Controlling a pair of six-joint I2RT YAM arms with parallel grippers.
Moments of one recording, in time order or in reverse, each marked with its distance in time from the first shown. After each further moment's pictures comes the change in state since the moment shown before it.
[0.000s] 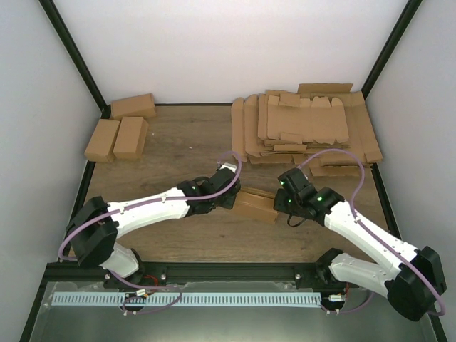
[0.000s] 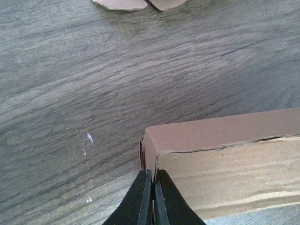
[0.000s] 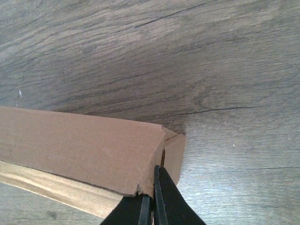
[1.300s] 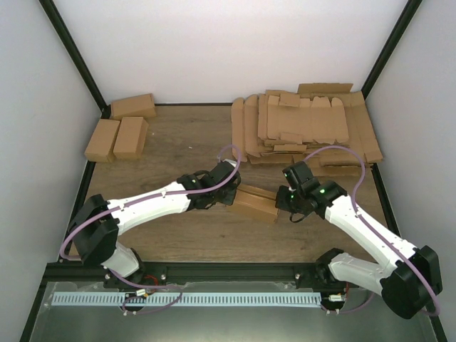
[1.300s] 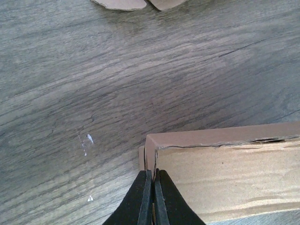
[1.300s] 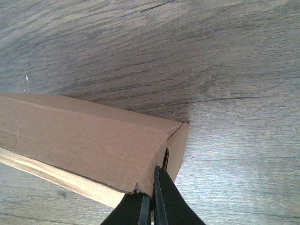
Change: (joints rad) left arm 0.037 0.018 0.068 -0.072 0.044 0.012; right arm -0.085 0.034 0.066 -0.071 -0.113 -0.068
